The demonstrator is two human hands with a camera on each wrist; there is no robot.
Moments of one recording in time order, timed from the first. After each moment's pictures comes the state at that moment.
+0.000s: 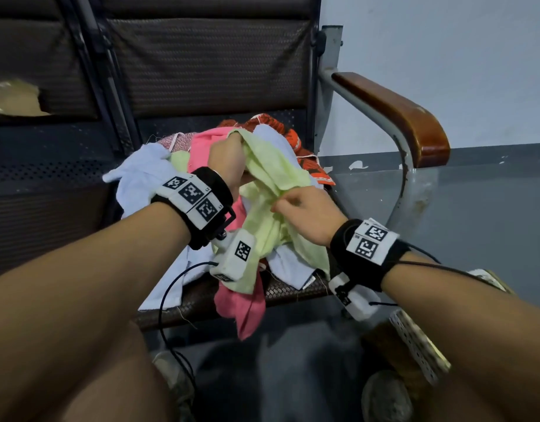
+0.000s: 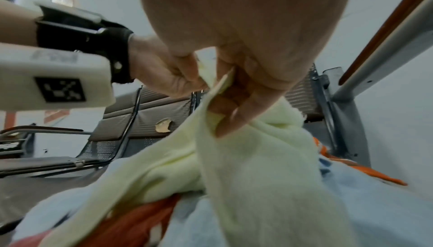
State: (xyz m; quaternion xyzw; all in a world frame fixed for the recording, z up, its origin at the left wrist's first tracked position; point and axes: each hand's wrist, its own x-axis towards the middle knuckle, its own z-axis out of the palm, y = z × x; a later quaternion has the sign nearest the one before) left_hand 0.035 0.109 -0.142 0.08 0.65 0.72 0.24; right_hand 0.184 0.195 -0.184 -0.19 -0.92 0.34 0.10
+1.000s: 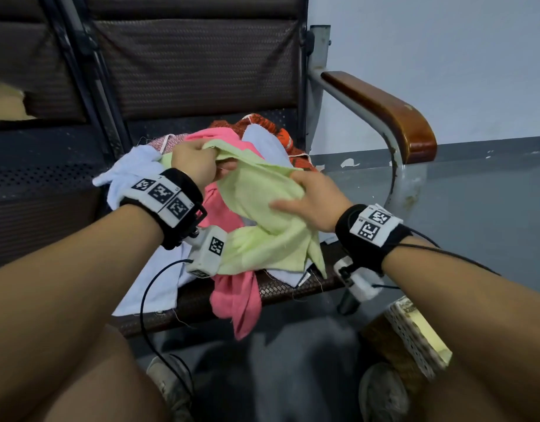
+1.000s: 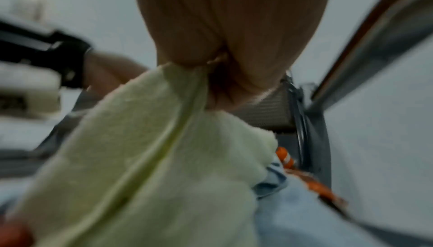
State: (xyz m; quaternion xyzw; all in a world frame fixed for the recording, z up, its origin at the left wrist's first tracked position) left_hand 0.009 0.084 -0.154 0.12 0.71 0.67 0.16; right_hand 0.191 0.219 -0.174 -0.16 -0.92 0.33 0.14
